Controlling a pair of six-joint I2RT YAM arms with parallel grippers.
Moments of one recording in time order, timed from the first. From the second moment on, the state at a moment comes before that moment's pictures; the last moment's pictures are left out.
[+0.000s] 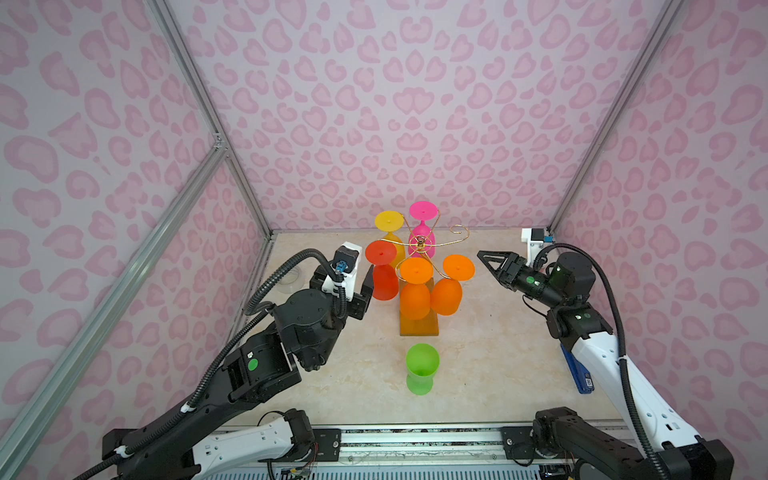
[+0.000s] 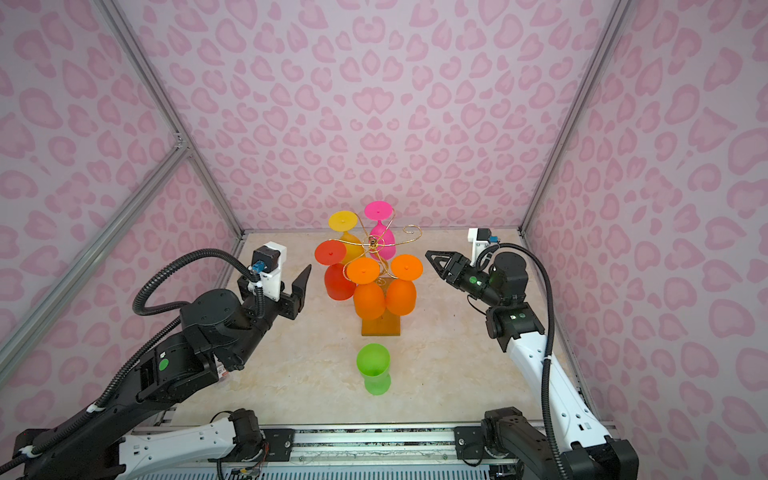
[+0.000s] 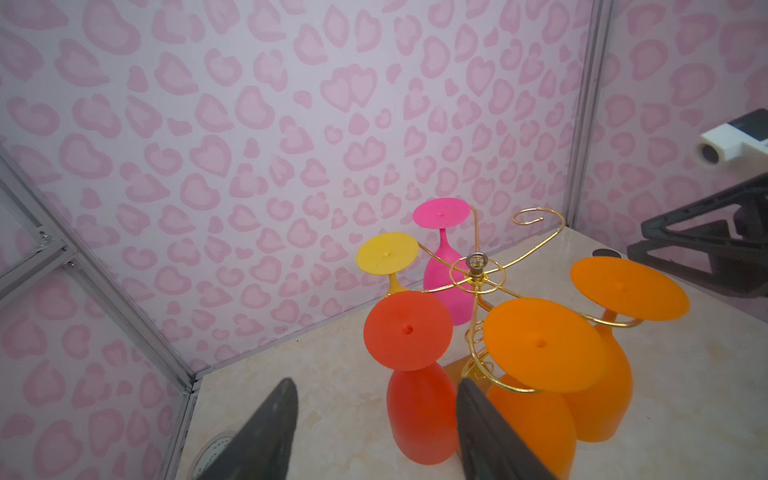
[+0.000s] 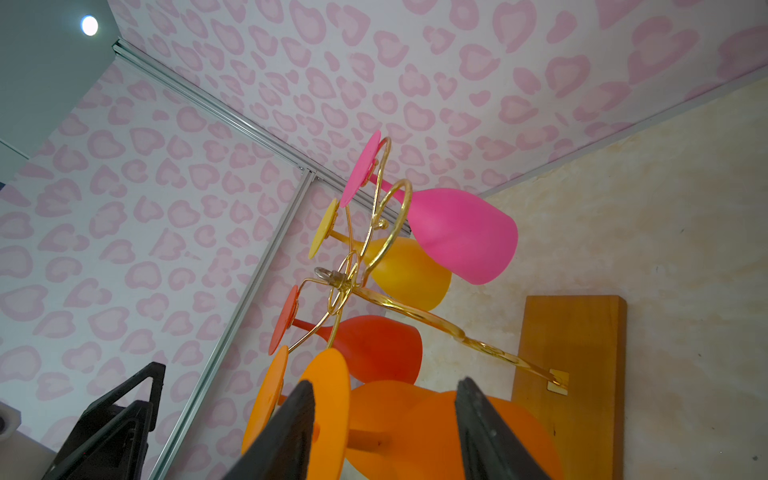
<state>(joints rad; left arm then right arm) -1.04 0.89 1.24 -0.42 -0.75 0.12 0.16 1.05 0.89 0.06 -0.66 0.93</state>
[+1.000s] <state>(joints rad) -0.95 0.91 1.22 -0.38 -0.67 0.13 0.26 1.05 0.91 0.00 -0.70 0.92</state>
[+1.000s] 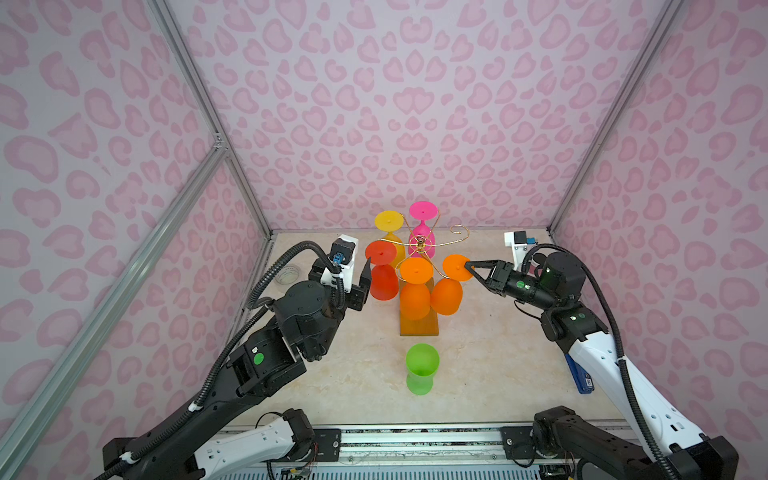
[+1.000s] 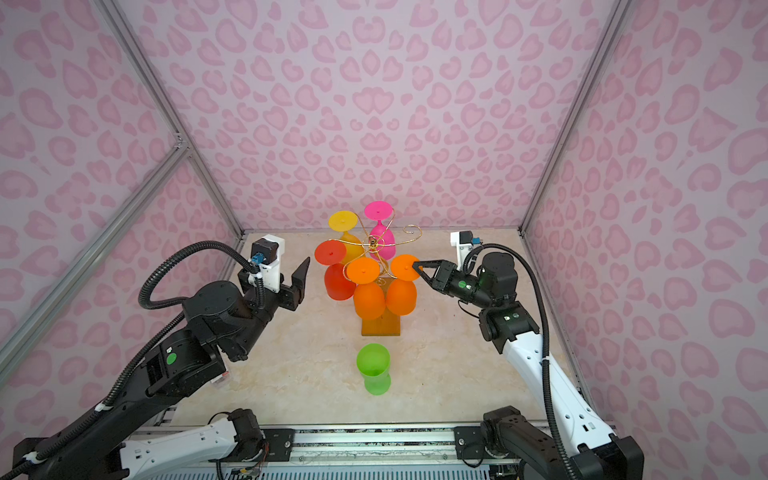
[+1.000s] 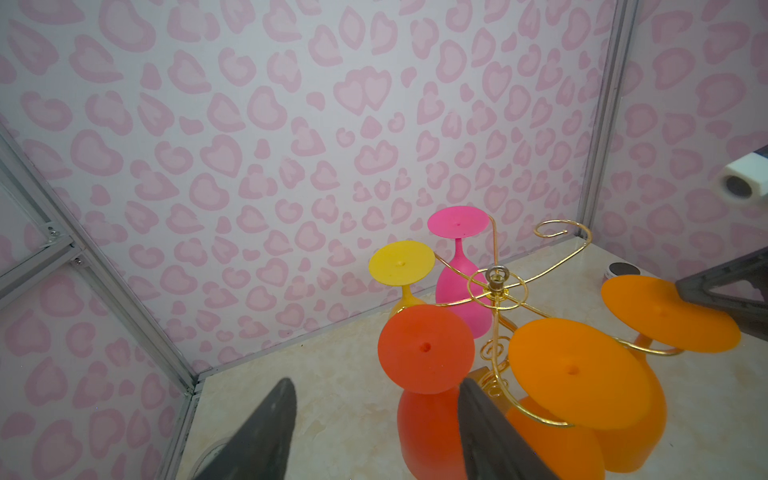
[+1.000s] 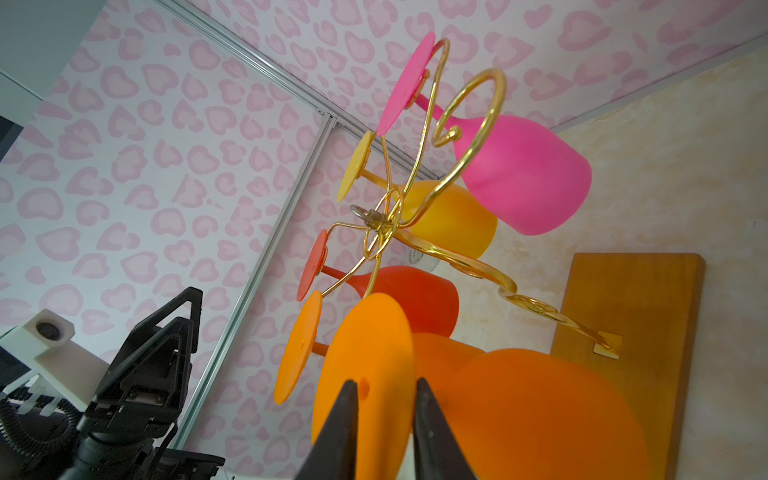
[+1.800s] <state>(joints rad) -0.94 0.93 1.22 -0.38 -0.66 0.12 0.24 1.05 0.85 0.20 -0.77 1.12</state>
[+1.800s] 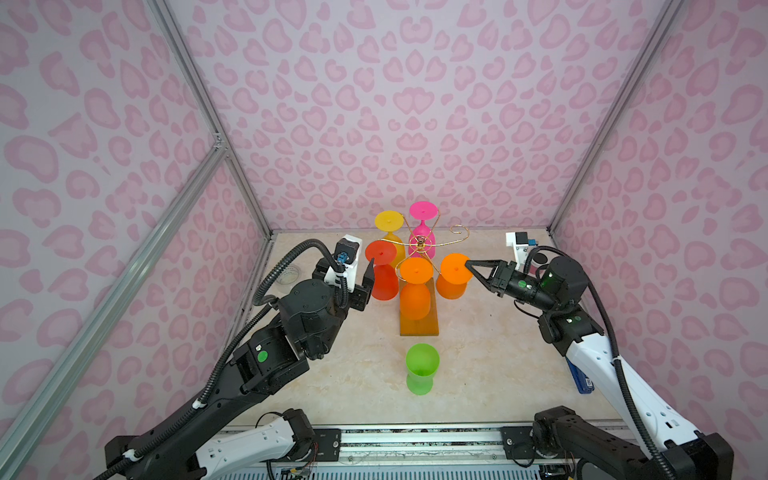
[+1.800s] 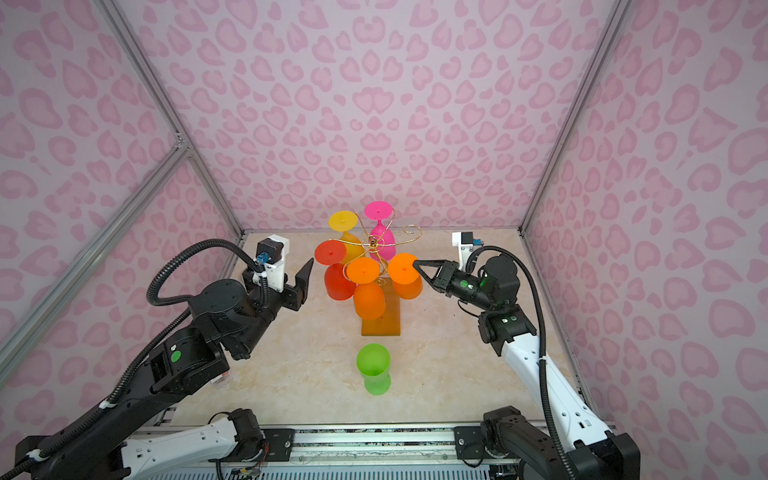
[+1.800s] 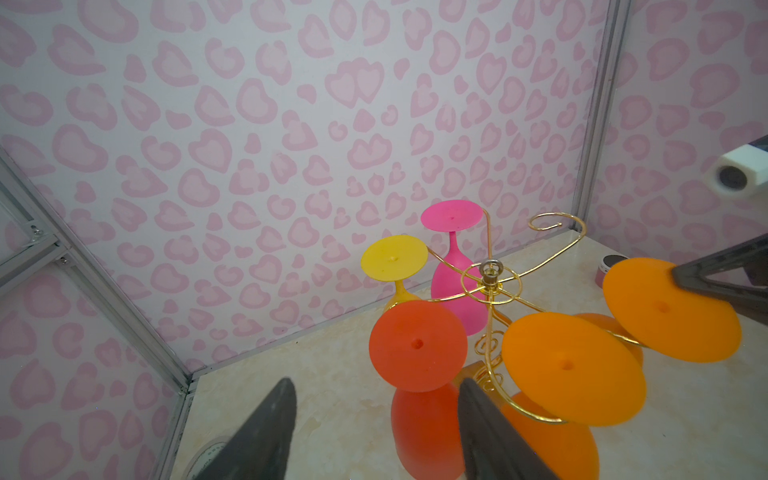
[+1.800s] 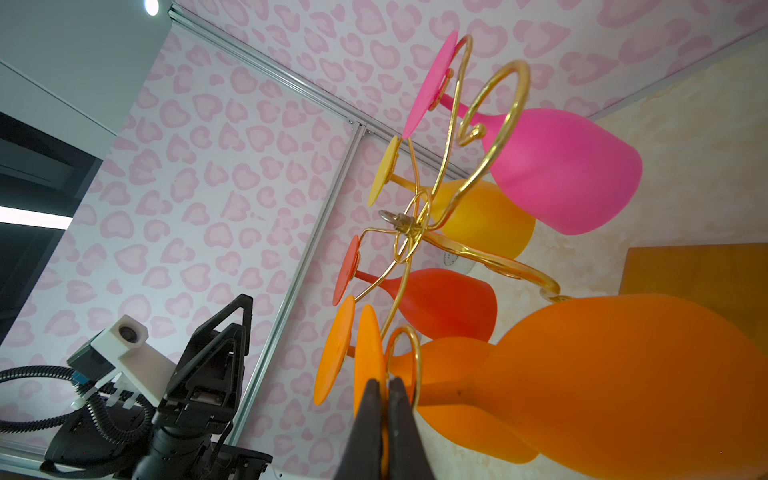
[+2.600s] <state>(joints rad) -0.93 0.95 1.23 -0.39 -0.65 0.11 0.27 1.04 0.86 0.22 -0.82 1.19</state>
